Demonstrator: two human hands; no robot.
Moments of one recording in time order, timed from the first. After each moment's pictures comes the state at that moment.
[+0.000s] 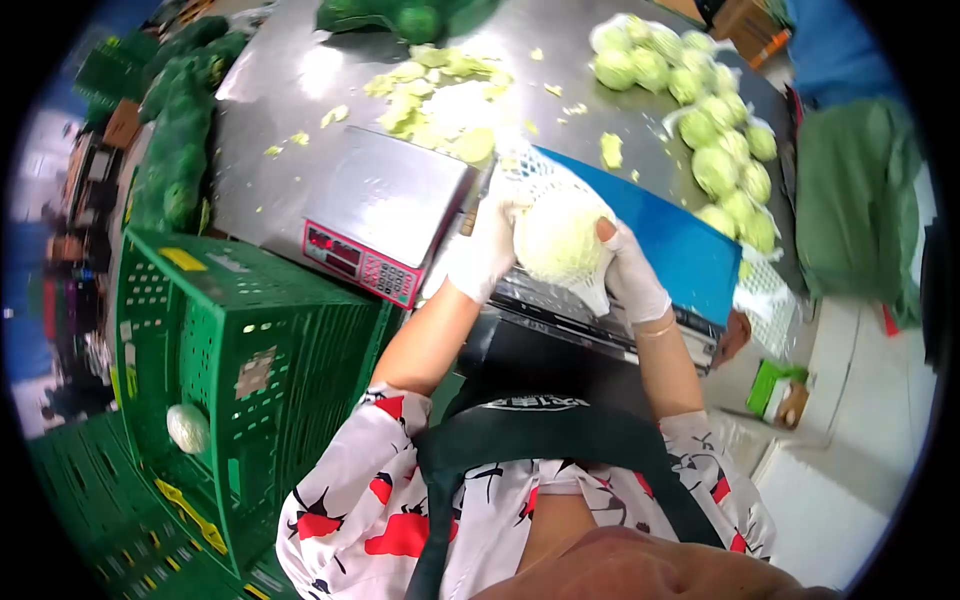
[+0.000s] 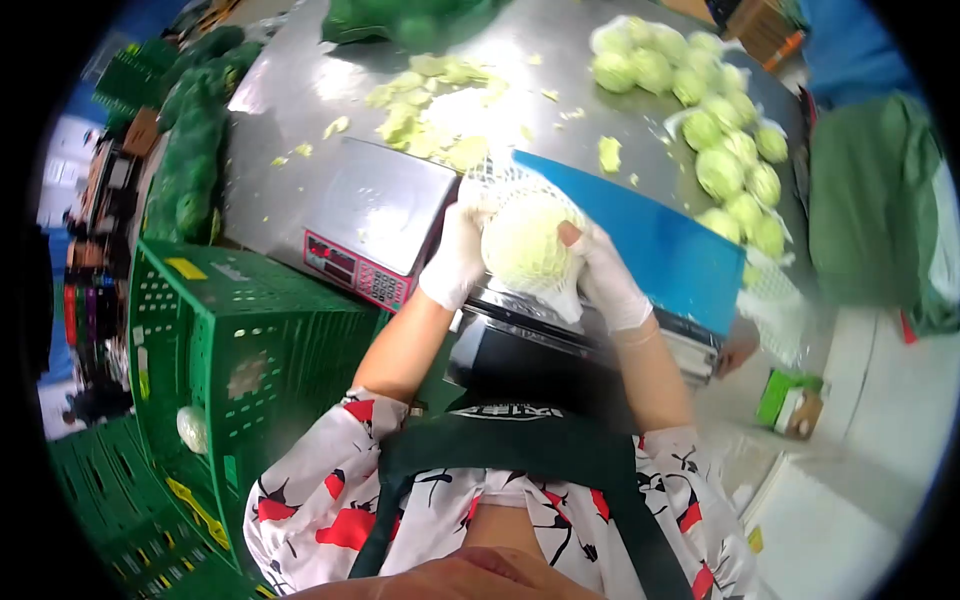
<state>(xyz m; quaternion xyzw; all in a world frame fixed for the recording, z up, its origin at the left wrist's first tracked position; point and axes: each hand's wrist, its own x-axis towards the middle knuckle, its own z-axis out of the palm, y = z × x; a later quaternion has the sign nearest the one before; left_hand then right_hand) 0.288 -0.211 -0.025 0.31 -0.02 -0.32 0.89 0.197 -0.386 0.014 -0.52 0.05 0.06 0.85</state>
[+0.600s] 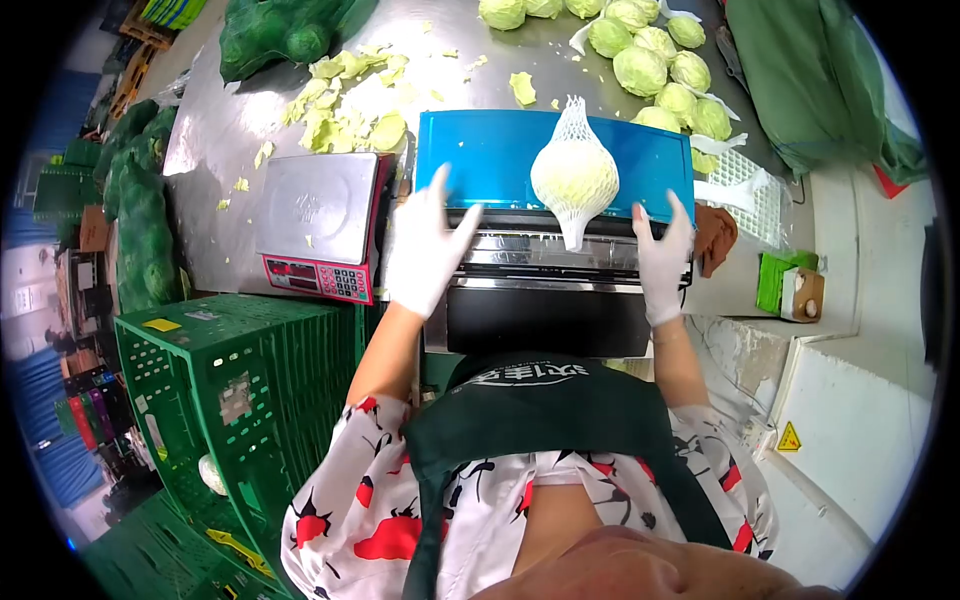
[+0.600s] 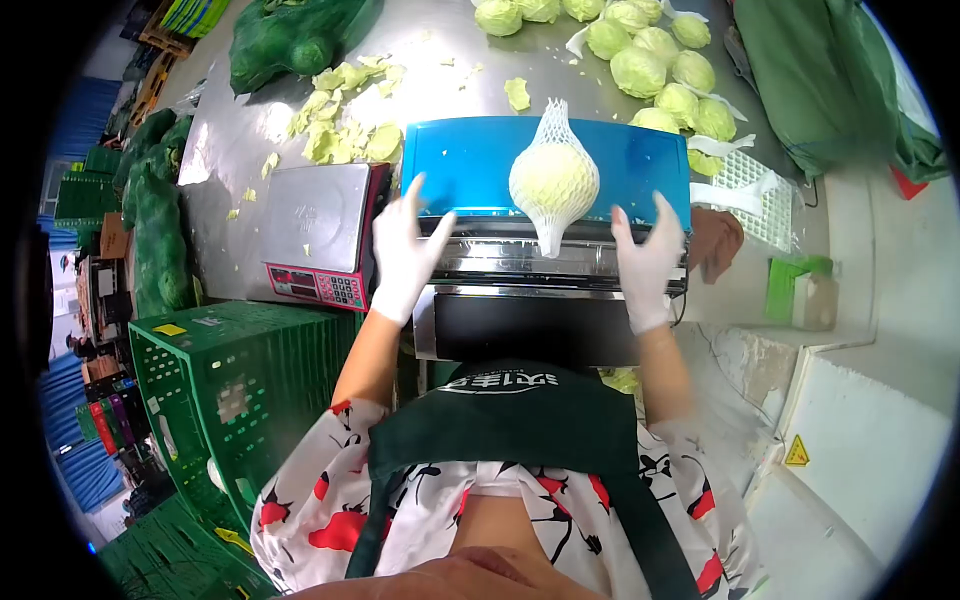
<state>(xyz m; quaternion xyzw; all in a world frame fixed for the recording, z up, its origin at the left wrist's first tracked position) 0.217 -0.219 -0.006 0.91 -0.31 0.04 0.28 0.039 -0.480 -0.023 -0.86 0.34 -0.29 0.24</state>
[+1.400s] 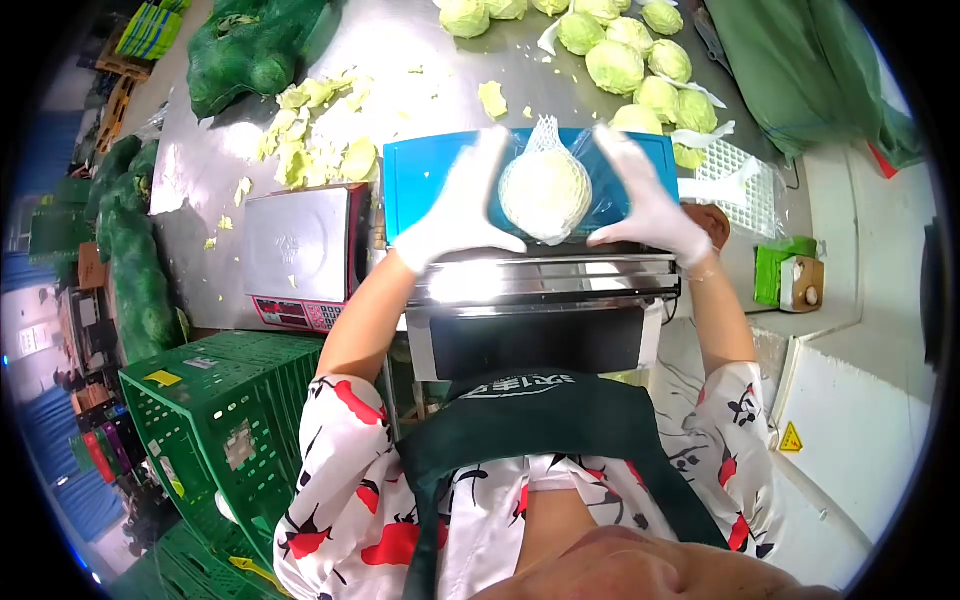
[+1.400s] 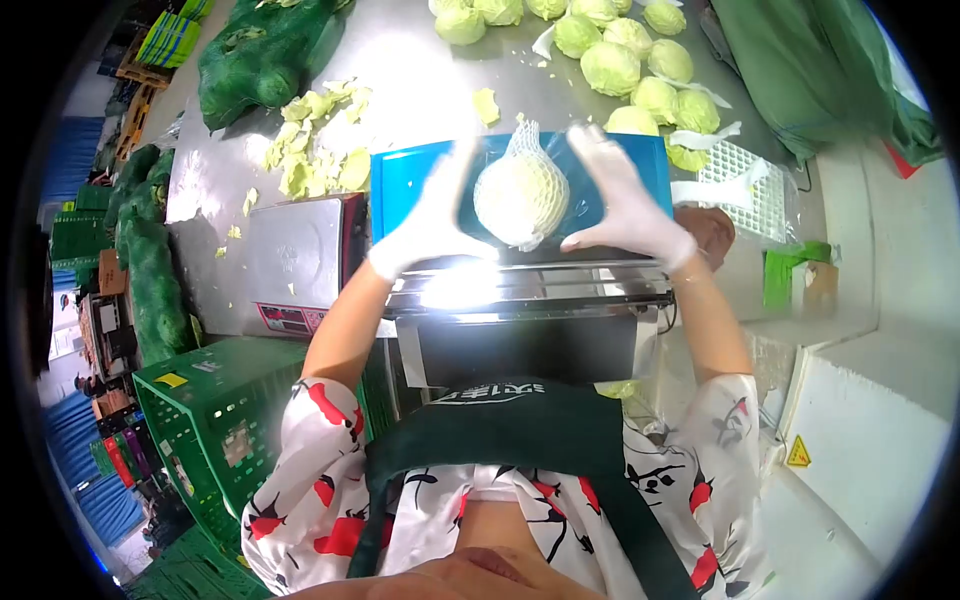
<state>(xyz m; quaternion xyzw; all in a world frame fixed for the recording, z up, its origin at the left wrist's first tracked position) 0.279 -0.315 -0.017 0.74 -0.57 -0.13 0.34 0.102 -0.568 0.021 -0.96 -0.04 -0.08 0.28</state>
